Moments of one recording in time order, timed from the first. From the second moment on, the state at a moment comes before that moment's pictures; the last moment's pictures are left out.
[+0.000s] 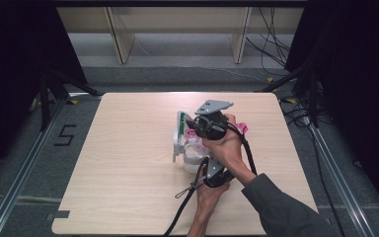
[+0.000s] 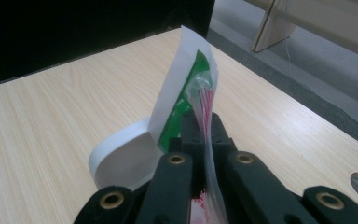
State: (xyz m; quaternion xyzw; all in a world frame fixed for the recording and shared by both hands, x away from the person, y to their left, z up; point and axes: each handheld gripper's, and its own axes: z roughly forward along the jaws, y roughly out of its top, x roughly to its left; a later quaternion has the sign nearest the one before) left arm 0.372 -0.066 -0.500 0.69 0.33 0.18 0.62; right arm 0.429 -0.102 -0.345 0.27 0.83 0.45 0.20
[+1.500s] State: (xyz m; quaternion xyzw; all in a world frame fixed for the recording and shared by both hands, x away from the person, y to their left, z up) left arm 0.371 -0.067 -0.499 0.69 0.32 0.18 0.62; right arm 0.428 -0.102 -0.343 0.29 0.82 0.45 0.19
